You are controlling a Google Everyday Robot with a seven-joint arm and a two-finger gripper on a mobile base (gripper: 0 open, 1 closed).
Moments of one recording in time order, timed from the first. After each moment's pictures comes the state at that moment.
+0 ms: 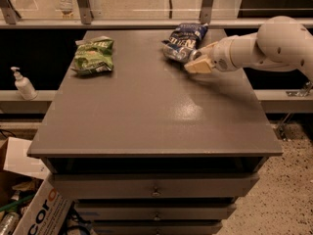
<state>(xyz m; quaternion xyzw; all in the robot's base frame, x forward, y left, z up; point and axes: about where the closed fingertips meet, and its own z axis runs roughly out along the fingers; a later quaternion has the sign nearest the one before) 0.721 -0.144 0.848 -0.44 0.75 0.11 0.48</state>
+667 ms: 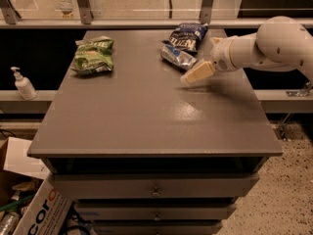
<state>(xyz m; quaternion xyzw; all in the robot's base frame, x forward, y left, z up) 0.721 -0.144 0.845 -0.44 0.75 0.11 0.48</state>
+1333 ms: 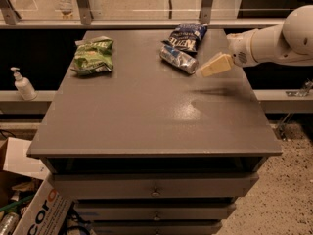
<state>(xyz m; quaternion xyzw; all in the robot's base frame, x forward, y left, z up) 0.712 -0.184 0.866 -0.41 0.77 0.13 0.47</state>
